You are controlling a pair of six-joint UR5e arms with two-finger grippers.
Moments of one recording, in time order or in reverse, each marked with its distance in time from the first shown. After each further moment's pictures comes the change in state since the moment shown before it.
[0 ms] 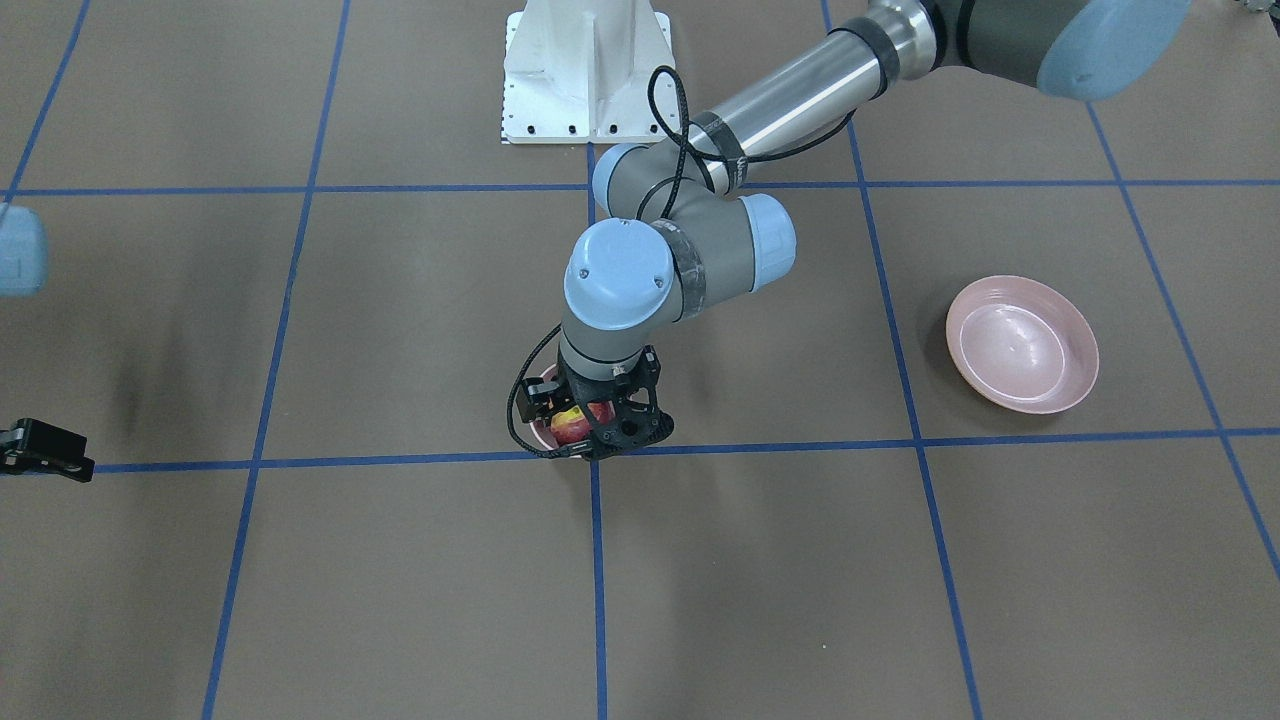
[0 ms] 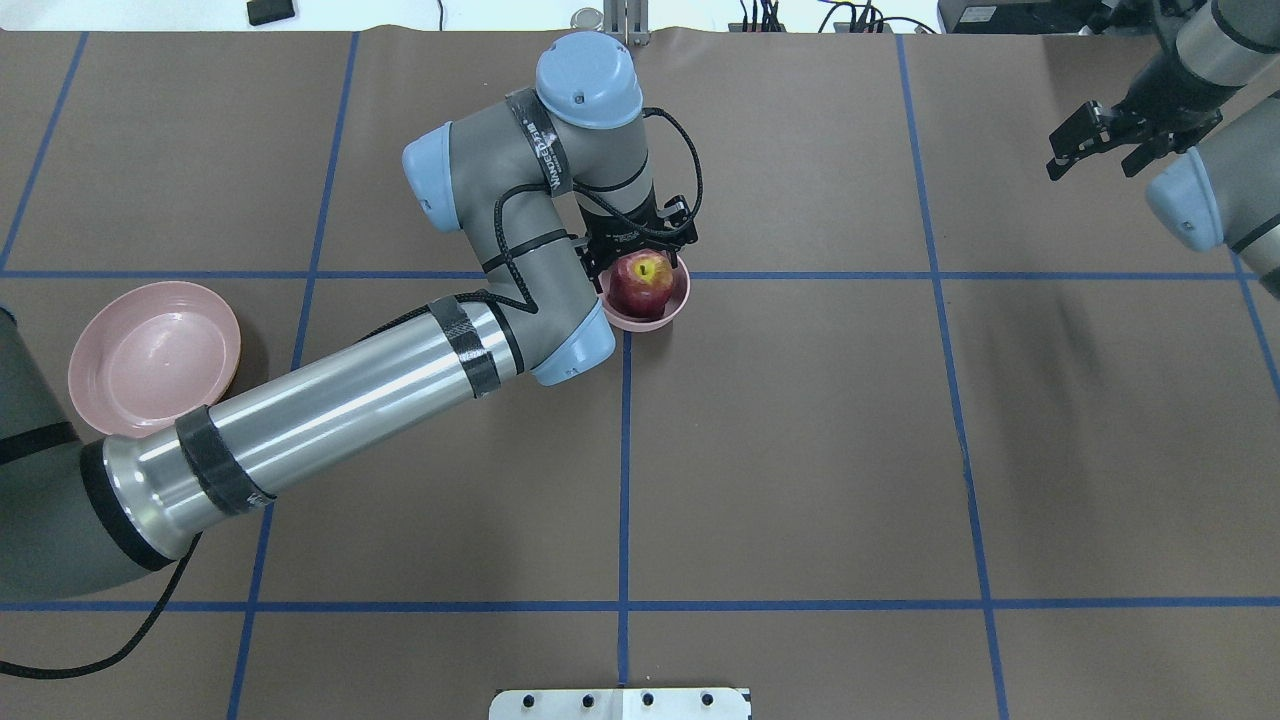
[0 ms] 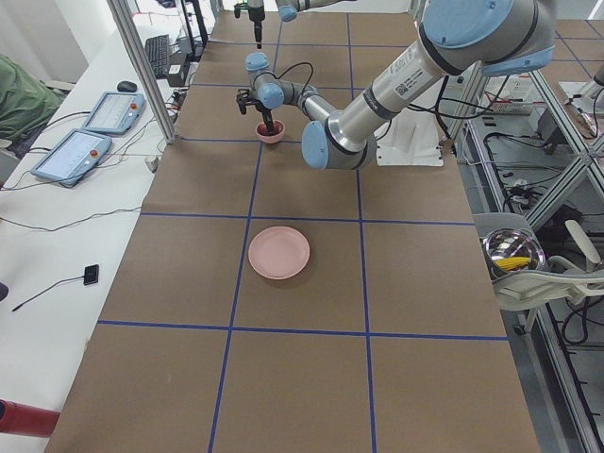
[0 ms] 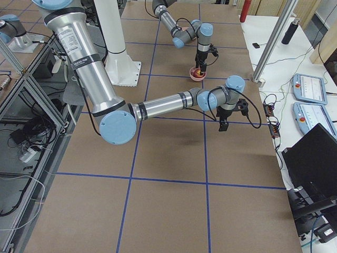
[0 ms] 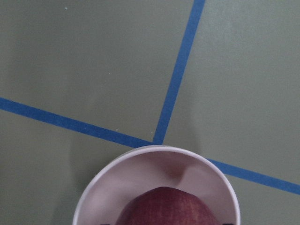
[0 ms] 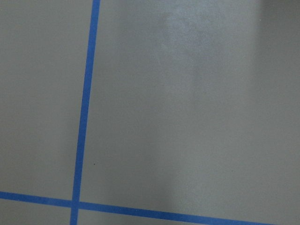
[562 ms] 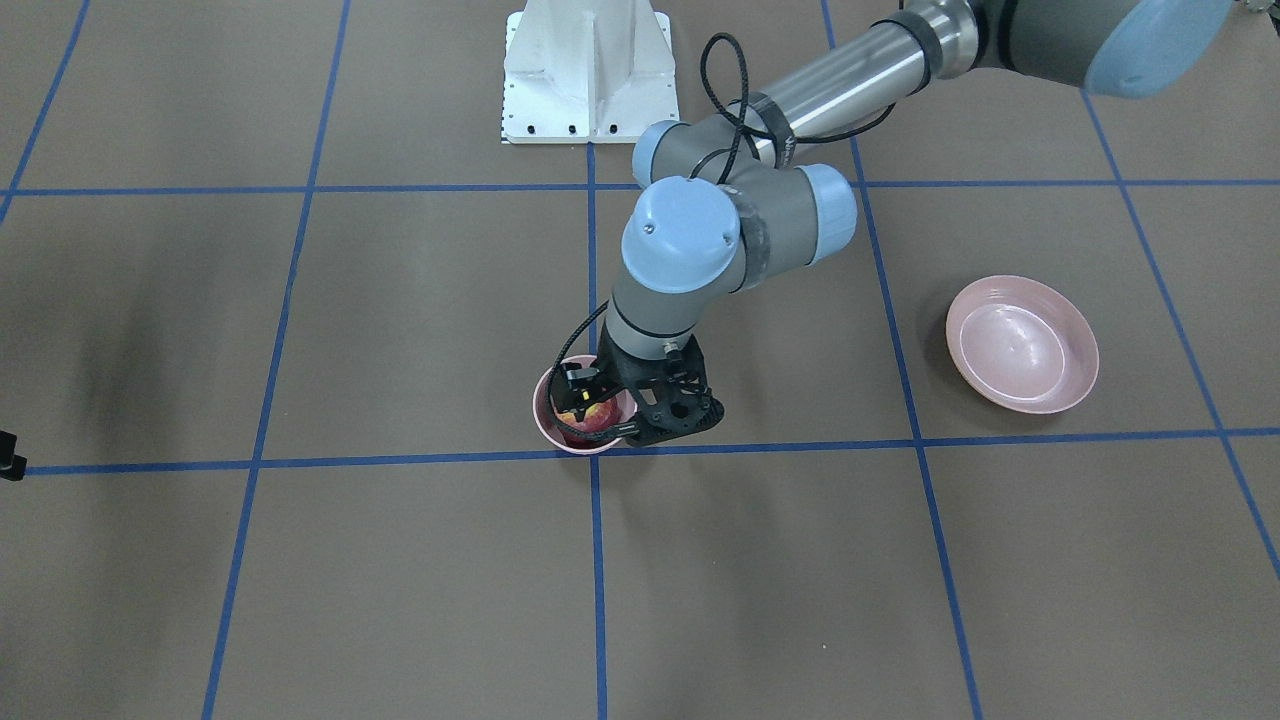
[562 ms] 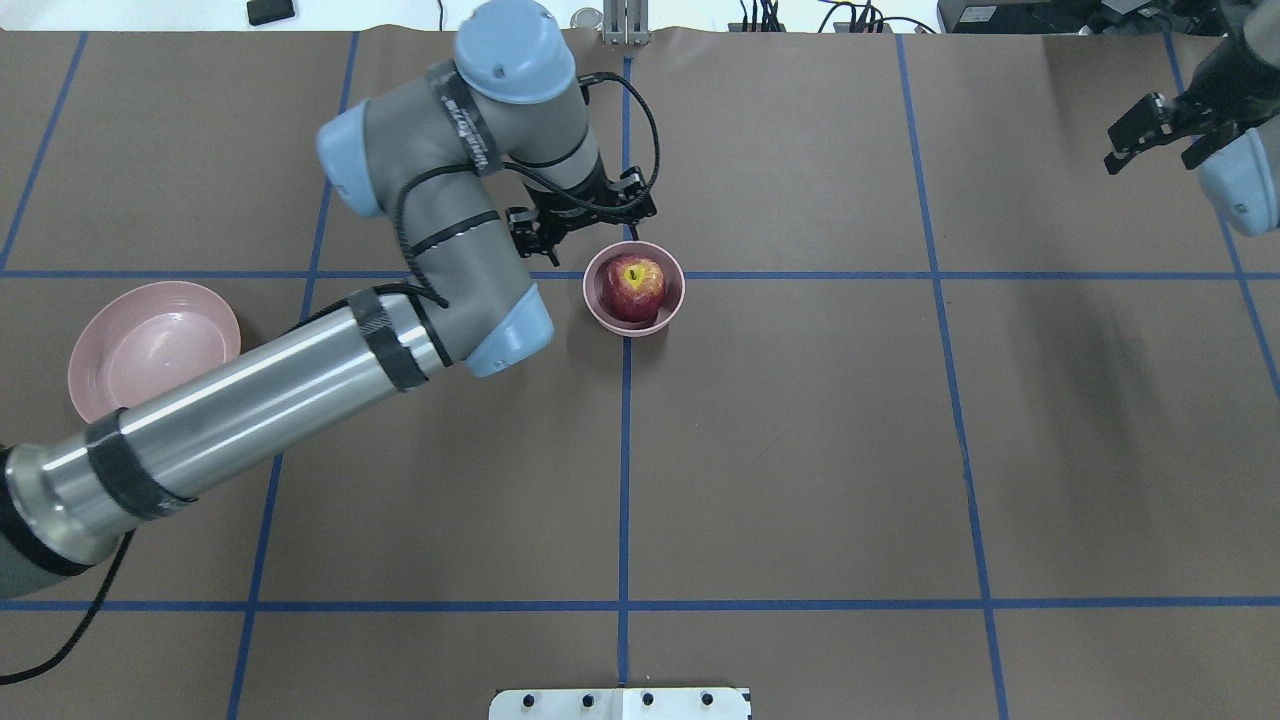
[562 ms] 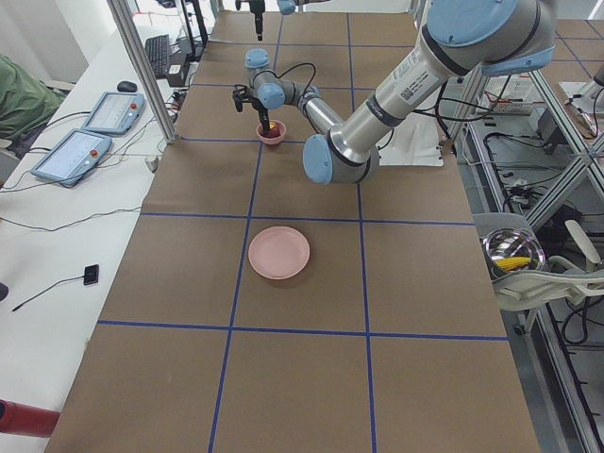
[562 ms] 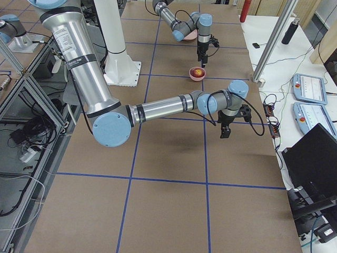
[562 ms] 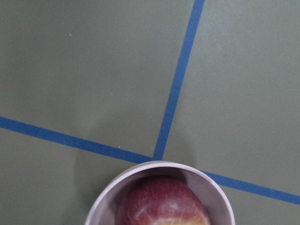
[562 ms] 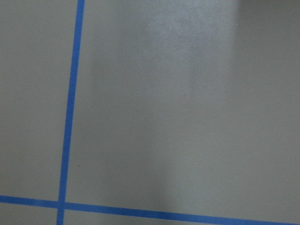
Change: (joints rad) left arm -0.063 0.158 -0.281 0.097 0.020 0.082; right arm 0.080 -0.043 0.002 -0.076 -0.008 -0.150
